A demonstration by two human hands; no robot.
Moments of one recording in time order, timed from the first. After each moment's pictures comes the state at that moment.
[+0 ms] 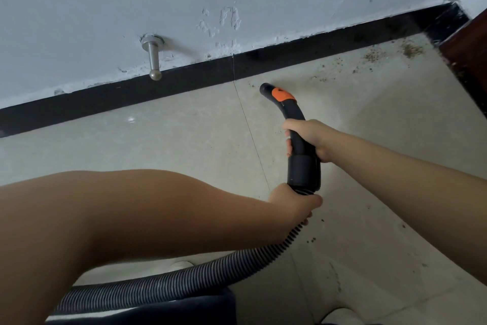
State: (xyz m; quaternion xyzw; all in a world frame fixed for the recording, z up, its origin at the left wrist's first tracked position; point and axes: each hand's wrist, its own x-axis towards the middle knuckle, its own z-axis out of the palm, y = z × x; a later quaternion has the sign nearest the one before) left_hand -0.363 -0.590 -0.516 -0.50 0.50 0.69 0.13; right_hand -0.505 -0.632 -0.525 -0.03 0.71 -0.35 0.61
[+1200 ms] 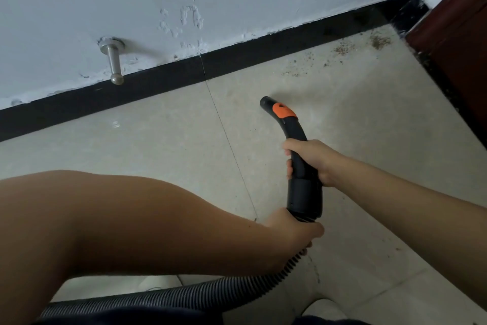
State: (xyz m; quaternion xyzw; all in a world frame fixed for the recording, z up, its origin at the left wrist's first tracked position) left_hand -0.371 -0.539 -0.512 -0.47 0.50 0.70 0.22; right_hand -0.514 -0.562 -0.520 0.04 0.71 -0.38 0.59
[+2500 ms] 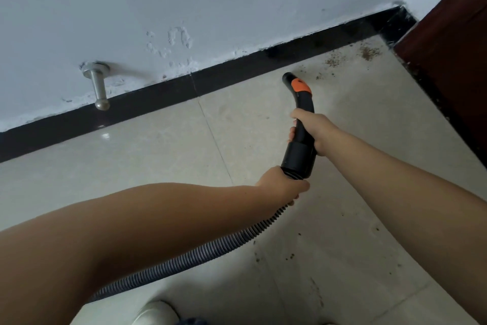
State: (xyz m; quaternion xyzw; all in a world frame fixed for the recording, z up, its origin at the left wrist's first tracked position) left_hand -0.439 -0.621 -0.548 -0.43 0.59 0.67 0.15; right_hand -0.593 -0.625 -0.554 0.10 0.72 -0.48 0.49
